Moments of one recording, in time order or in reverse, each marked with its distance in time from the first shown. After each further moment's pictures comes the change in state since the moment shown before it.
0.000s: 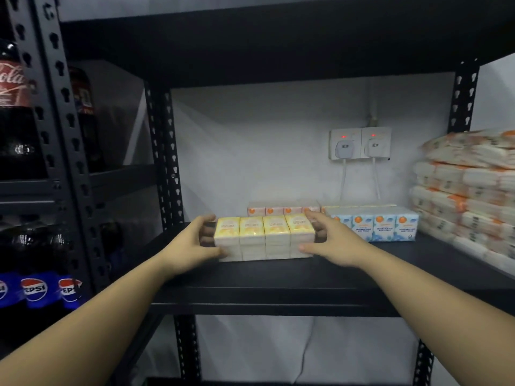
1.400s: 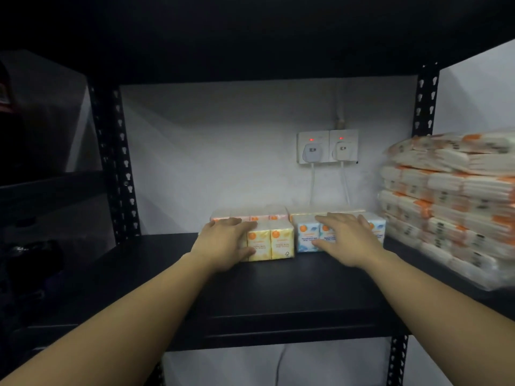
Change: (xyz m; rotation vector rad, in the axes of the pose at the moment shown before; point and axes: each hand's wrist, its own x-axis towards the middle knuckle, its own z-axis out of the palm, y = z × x) left_hand 0.107 0.058 0.113 0.888 0.018 0.297; right_hand 0.017 0.091 -0.071 -0.703 0.242 0.124
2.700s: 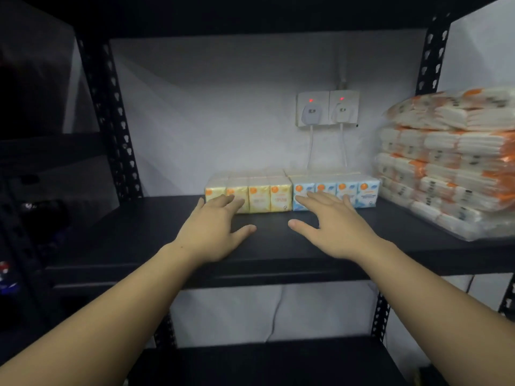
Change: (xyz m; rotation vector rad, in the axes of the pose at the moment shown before) left_hand -0.088 0.030 -0.015 -0.124 0.029 -0.048; right_hand -0.087 -0.062 -0.024 0.163 -0.081 -0.123
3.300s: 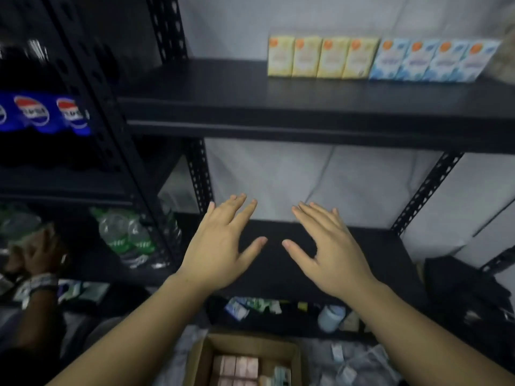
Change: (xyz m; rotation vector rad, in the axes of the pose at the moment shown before) left_hand -0.282 -0.014 0.090 -0.167 -0.066 -0.116; right_hand -0.208 -0.124 0.175 0.233 -0.044 -0.161
